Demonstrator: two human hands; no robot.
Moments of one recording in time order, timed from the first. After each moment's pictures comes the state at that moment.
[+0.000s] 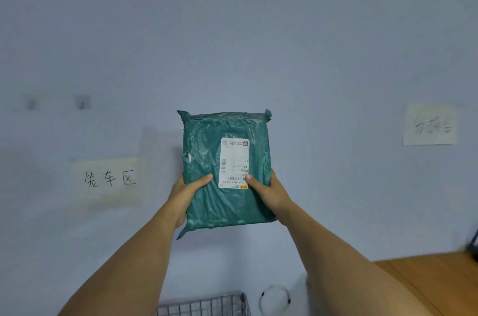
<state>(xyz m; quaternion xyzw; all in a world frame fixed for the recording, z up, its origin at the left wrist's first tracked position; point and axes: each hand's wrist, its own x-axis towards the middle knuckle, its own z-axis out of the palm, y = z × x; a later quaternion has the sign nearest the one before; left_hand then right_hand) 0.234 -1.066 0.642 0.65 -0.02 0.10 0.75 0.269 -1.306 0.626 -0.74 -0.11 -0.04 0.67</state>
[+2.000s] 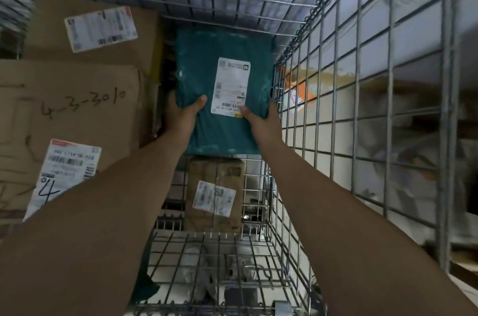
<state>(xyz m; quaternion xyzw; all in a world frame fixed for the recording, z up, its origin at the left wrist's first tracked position) 0.339 -0.990 -0.326 0.64 0.45 -0.04 0.63 0.368 -1.175 -0.327 -0.72 0.25 0.25 0.60</state>
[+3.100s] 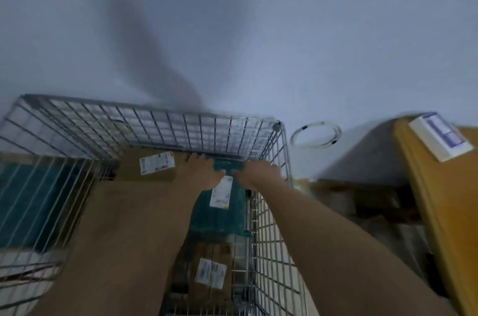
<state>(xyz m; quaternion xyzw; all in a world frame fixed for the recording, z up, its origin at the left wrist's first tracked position) 0.387 -0.995 0.000 0.95 0.07 -0.30 0.04 0.423 -1.158 0.023 -0.94 -0.11 0.33 -0.03</state>
